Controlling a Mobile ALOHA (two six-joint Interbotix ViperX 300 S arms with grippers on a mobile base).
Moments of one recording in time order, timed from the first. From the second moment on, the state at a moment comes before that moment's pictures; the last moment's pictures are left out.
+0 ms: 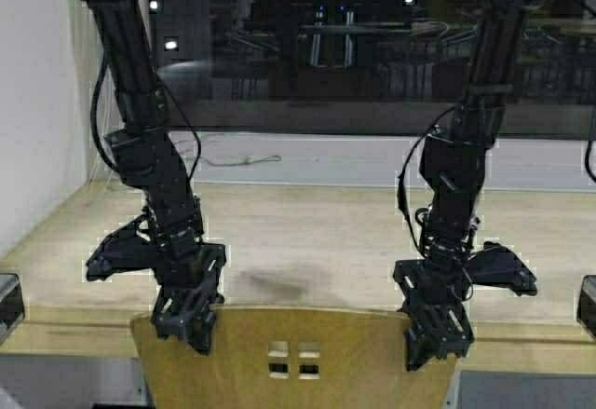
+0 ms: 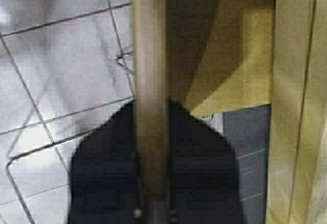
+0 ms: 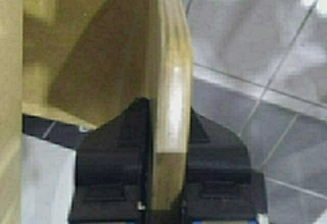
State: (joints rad) left arm -0.46 0.90 0.39 -1.00 -0.05 -0.78; right arm 0.36 0.96 0.37 0.80 0.06 0.82
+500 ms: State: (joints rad) left arm -0.46 0.78 0.45 -0.92 -0.11 -0.76; right arm 0.36 0.85 0.40 0.66 0.17 0.76
